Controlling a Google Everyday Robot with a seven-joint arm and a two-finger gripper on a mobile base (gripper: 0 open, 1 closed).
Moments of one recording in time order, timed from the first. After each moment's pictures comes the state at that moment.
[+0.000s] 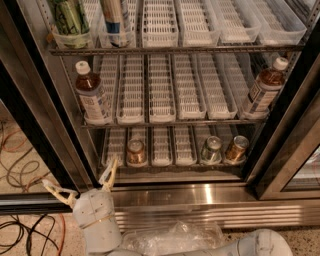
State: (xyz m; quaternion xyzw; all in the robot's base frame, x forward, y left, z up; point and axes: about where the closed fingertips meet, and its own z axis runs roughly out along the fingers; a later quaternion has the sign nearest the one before) arm 0.477 0.187 0.755 -0.12 0.55 0.14 0.82
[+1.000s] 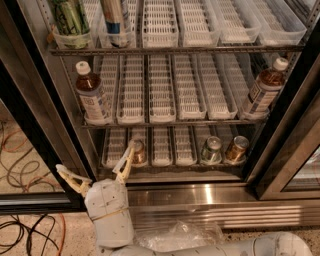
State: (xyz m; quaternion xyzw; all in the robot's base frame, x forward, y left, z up) arm 0.479 0.135 0.810 -0.11 0.51 0.06 0.85
